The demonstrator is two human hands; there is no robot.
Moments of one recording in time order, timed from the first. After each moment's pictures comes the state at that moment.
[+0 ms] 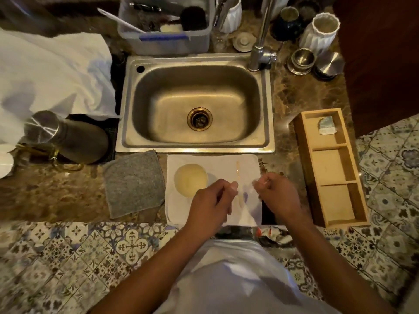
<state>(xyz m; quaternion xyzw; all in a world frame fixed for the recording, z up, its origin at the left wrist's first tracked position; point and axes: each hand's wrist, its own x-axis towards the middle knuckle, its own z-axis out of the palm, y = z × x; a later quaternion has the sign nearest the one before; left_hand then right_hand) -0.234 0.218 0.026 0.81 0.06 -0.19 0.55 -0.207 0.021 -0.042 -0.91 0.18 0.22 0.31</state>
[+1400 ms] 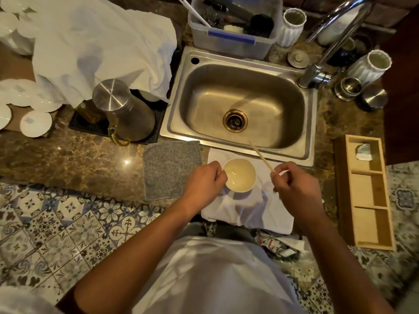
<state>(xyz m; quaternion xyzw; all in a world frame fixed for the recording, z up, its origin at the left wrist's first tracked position) -0.205 0.358 -0.009 0.91 0.05 -0.14 0.38 -0.194 0.131 0.034 -0.93 0.11 0.14 0.31</state>
